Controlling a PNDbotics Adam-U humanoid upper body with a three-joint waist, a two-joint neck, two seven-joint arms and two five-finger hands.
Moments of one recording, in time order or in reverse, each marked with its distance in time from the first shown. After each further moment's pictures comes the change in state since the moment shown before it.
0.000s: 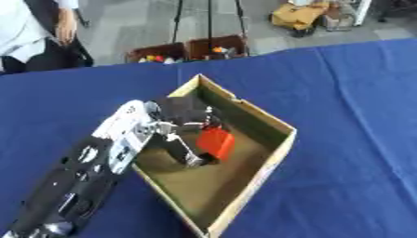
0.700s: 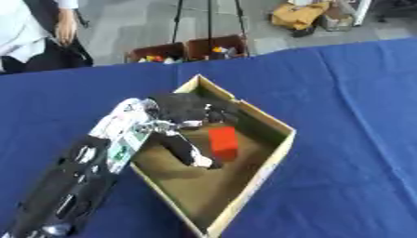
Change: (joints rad) left arm 0.000 0.000 0.034 -0.051 -0.051 -0.026 0.025; right arm 0.008 0.007 0.000 0.000 0.000 0.000 0.000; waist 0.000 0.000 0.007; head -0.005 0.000
